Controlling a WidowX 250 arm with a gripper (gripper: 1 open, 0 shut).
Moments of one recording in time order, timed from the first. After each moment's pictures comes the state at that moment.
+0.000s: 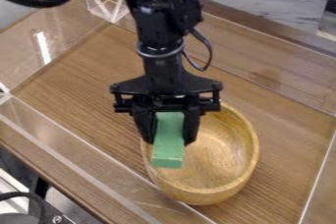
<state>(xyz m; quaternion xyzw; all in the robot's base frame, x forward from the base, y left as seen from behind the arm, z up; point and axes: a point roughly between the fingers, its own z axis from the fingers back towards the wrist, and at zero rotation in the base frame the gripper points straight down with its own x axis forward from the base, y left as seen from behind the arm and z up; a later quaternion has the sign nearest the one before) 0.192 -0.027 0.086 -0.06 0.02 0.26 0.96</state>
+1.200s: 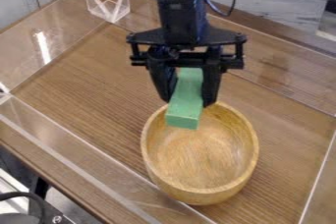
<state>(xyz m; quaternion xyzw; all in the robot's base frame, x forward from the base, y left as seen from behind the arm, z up) 0.210 -0.043 0.130 -0.09 0.01 0.16 0.98</state>
